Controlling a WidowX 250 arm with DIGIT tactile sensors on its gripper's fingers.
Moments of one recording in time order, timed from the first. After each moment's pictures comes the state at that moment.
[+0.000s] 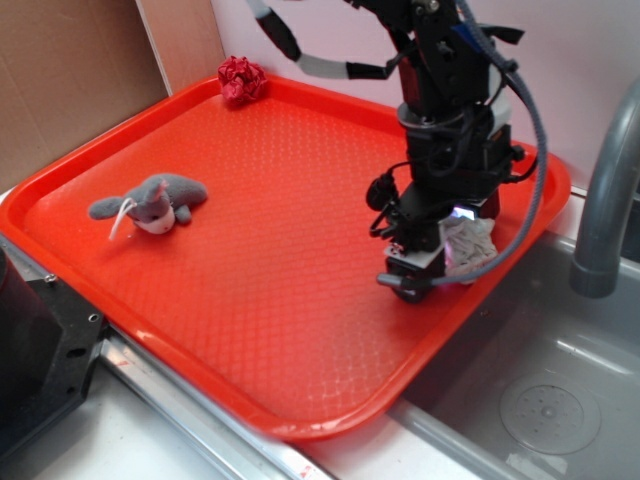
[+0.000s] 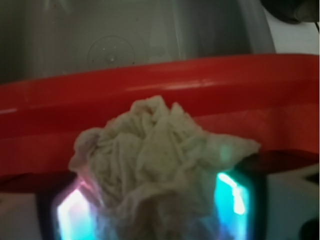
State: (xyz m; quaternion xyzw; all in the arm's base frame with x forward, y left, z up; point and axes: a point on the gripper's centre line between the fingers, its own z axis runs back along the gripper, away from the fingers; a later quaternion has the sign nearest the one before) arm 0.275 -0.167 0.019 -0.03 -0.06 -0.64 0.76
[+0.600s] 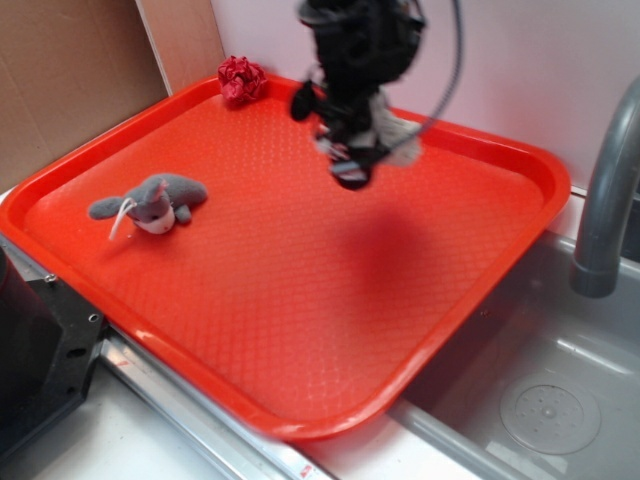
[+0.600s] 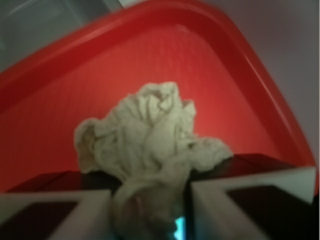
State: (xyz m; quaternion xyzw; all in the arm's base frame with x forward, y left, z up) arm 0.266 -0.081 0.095 0.02 -0.10 -0.41 0.91
